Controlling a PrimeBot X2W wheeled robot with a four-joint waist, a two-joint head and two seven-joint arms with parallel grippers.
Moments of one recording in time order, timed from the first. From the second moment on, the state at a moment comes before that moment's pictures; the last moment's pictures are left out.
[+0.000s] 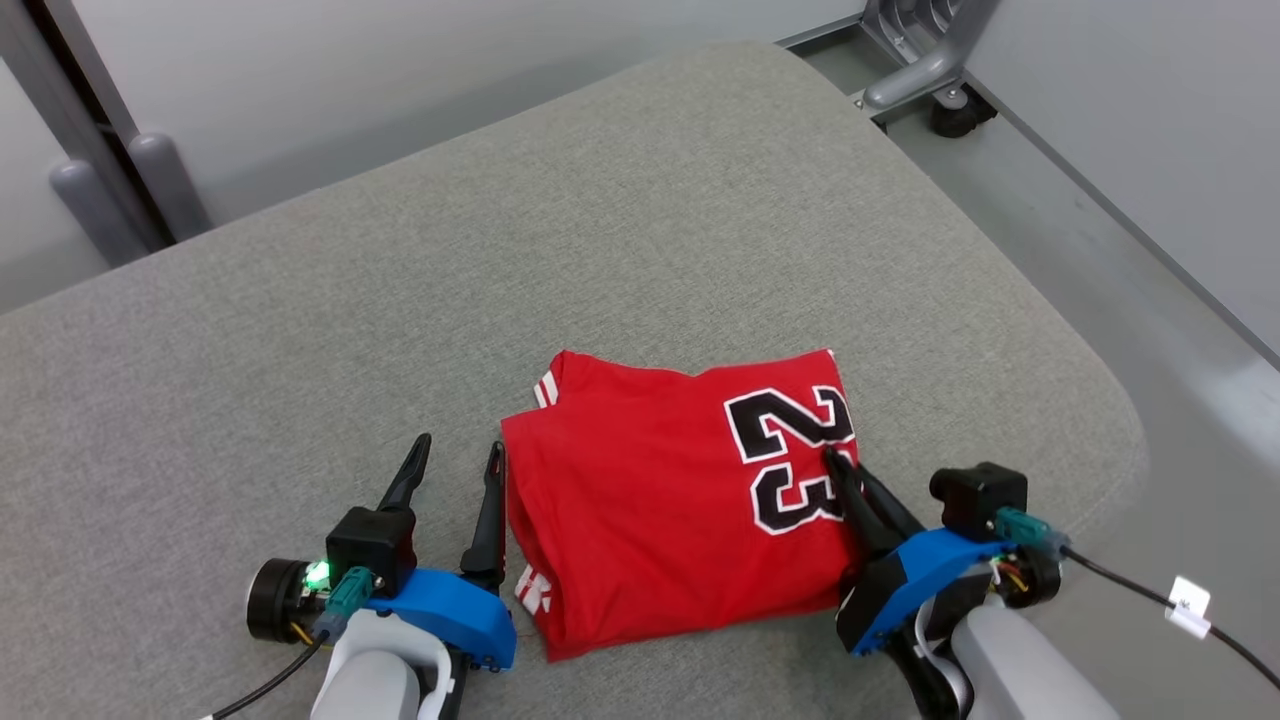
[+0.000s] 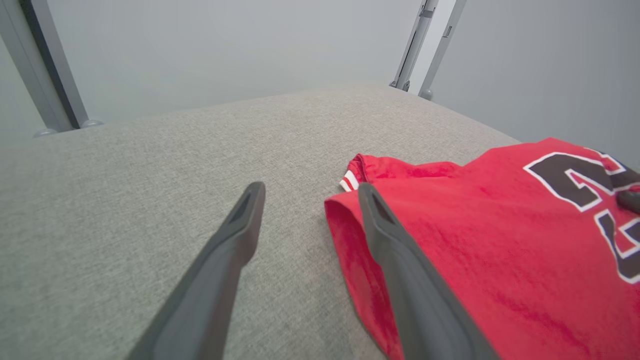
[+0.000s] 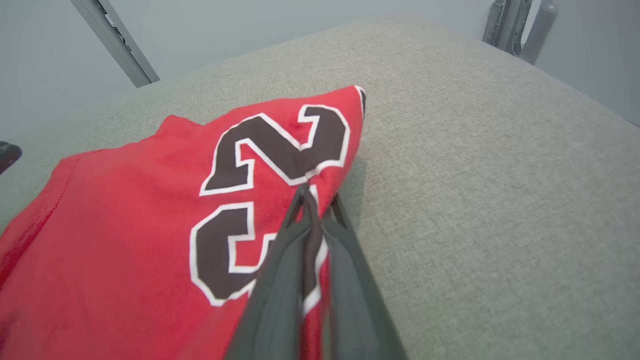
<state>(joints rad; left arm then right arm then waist) -0.24 0.05 -0.22 0.51 -0.16 -0.06 -0.26 -0.41 -0.05 0.33 0.74 0.42 0.13 -0.26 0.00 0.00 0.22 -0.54</state>
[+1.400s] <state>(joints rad) -0.27 0.05 -0.17 0.48 -0.11 -0.07 -0.26 -0.74 -0.11 -0.47 0.69 -0.30 0.13 -0.26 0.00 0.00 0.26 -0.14</state>
